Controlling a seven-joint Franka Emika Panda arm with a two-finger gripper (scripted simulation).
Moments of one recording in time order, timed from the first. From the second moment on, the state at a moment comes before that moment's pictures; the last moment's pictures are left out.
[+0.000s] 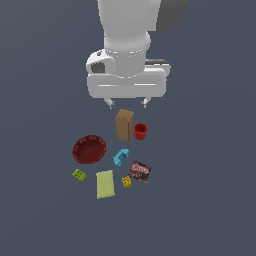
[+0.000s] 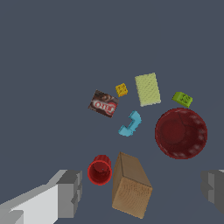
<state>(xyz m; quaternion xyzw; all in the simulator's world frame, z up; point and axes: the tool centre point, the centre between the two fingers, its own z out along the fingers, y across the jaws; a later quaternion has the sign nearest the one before) 0.004 -0.001 0.341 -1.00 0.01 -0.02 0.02</state>
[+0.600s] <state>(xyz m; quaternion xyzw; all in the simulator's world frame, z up) -0.003 -0.025 0.333 -1.00 0.03 0.00 0.03</state>
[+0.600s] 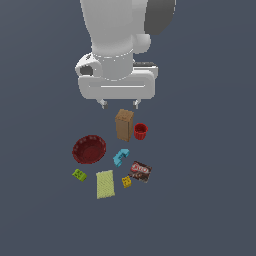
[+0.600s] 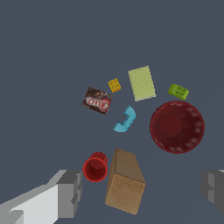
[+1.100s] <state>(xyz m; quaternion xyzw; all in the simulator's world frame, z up) 0.002 -0.025 0.320 -1.00 0.05 0.00 0.03</state>
